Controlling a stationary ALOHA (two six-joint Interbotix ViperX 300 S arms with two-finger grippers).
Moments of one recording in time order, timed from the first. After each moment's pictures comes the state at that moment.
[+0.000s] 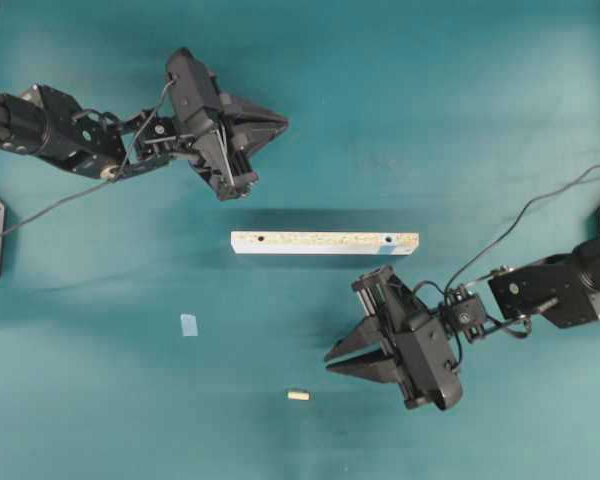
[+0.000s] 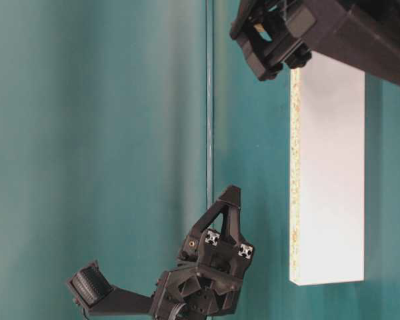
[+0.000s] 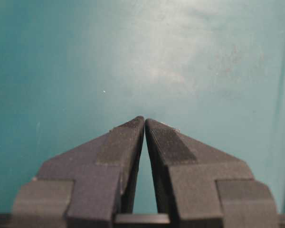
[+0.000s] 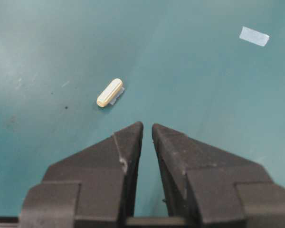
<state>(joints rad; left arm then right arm) 0.28 0.27 0.83 -0.11 -0.78 0.00 0.28 0.27 0.83 -0.11 -0.78 0.00</state>
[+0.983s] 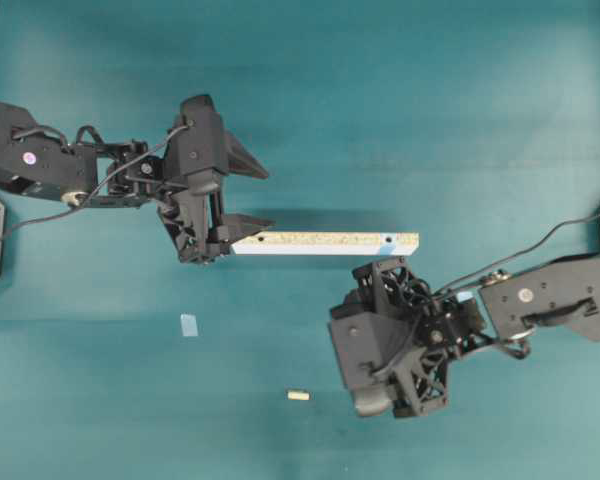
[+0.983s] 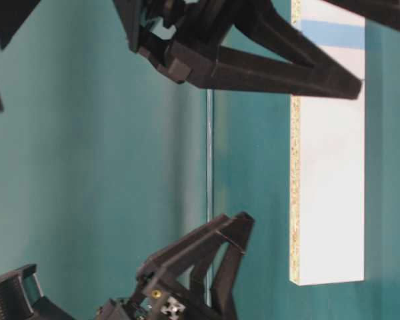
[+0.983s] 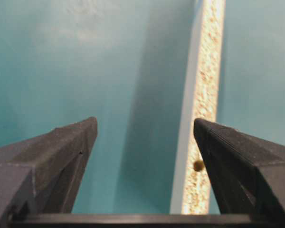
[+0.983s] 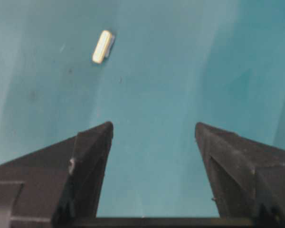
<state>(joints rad) 0.08 -0.04 0.81 -0.06 -0.16 0.00 0.32 0.05 0.52 -0.11 0.30 0.32</state>
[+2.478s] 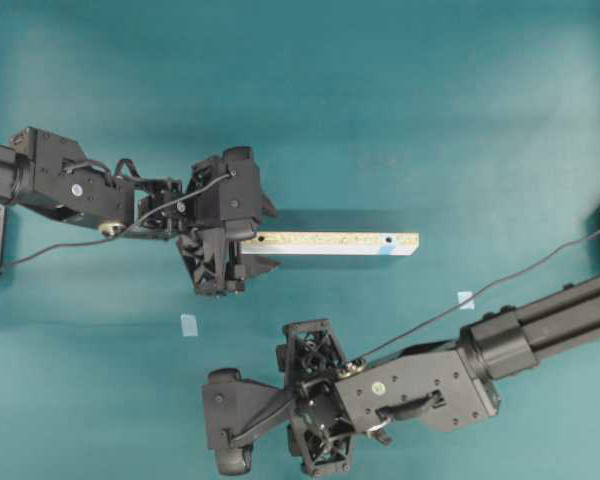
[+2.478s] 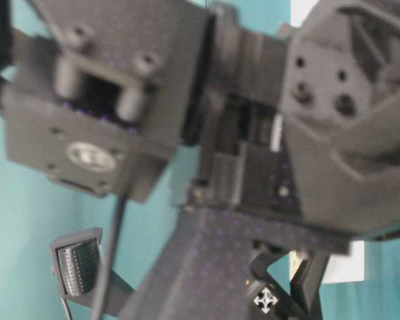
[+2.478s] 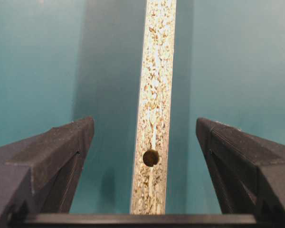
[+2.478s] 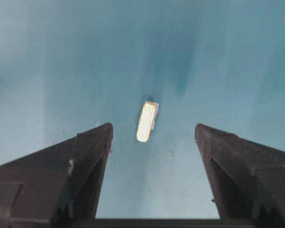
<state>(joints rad) 0.01 0.12 0.75 -0.06 -0.13 0.00 0.38 0.45 -0.02 -0.11 0.75 0.48</state>
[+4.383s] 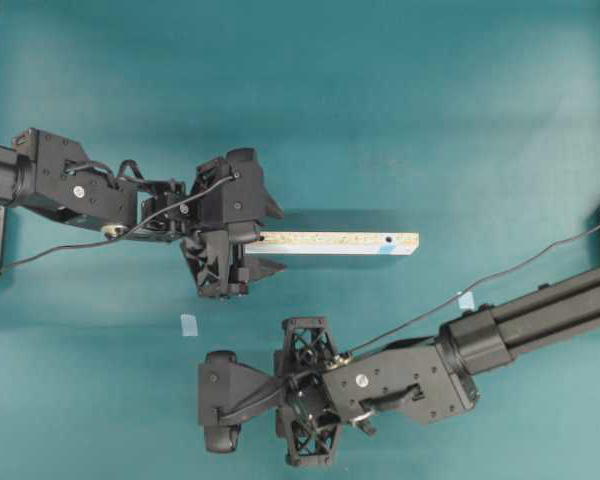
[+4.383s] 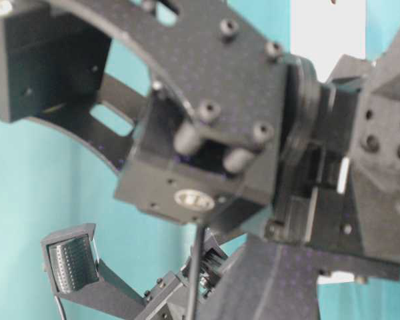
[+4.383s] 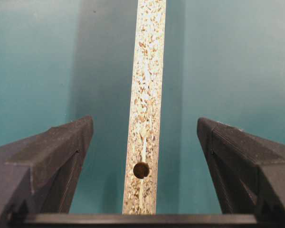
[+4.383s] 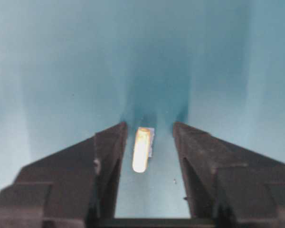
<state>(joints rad) 0.00 0.12 0.73 -0.06 -0.13 0.00 0.36 0.51 -0.03 -0.10 0.70 0.58</state>
